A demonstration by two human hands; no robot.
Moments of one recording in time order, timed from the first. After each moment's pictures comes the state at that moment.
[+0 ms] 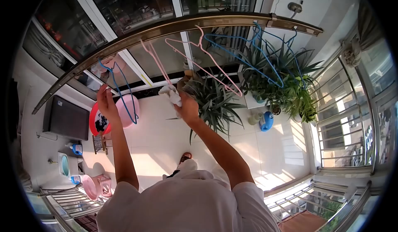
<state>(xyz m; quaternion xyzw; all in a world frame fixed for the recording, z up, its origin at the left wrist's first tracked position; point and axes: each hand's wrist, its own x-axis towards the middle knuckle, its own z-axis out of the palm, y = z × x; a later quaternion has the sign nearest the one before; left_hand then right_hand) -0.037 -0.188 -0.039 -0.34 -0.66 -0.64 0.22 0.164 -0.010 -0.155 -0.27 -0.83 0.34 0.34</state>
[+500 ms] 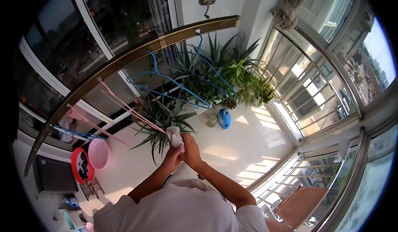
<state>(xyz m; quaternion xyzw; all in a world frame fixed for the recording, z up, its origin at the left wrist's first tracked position) 0.378 -0.039 -0.179 -0.17 -0.37 -0.60 -0.69 0.485 0.011 -0.161 -0.39 -0.74 0.41 0.37</state>
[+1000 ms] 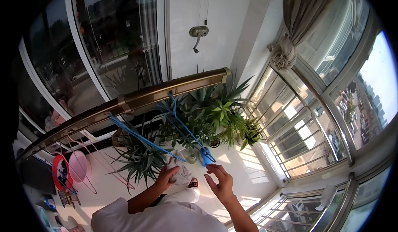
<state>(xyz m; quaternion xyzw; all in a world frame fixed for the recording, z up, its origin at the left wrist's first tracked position) 0.451 0.146 -0.190 -0.15 -0.42 -0.60 -0.67 0.679 0.190 -0.067 -0.39 -0.76 0.33 0.39</state>
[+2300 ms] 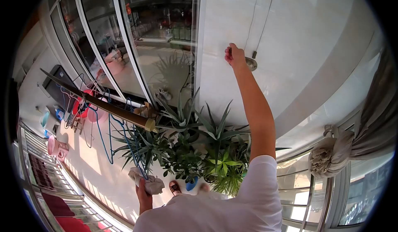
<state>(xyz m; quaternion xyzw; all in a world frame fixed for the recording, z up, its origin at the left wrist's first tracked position) 0.621 0.365 -0.181 0.20 -0.43 -0.88 -0.06 0.377 0.933 0.069 -0.20 -0.50 0.81 0.24</state>
